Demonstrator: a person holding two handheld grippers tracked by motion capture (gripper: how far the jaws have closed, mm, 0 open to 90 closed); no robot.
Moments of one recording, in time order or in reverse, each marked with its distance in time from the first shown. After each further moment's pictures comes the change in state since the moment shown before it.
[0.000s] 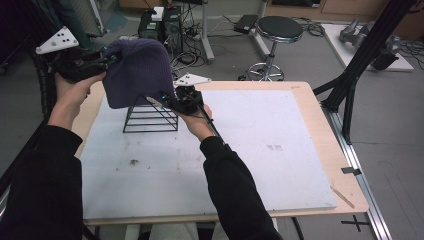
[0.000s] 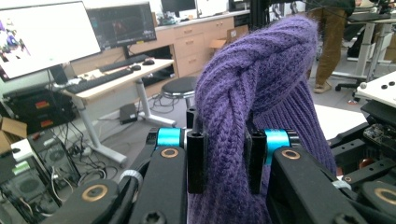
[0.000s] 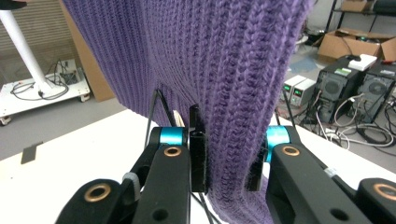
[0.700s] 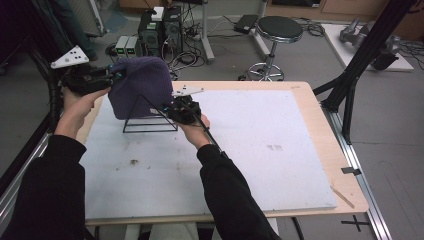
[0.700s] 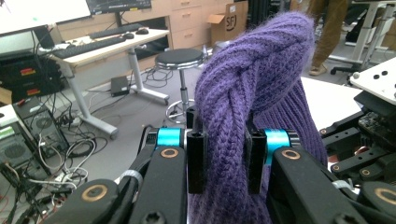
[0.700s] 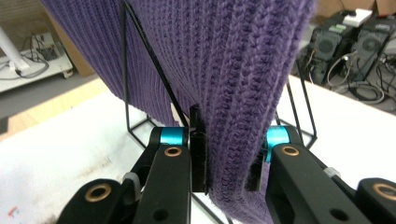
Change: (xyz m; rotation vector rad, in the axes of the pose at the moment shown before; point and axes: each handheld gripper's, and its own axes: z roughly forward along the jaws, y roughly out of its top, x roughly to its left) left arm 0.001 -0.044 0.007 0.095 -0.014 -0.066; right arm 0.002 -0.035 0.017 0.136 -0.059 0.044
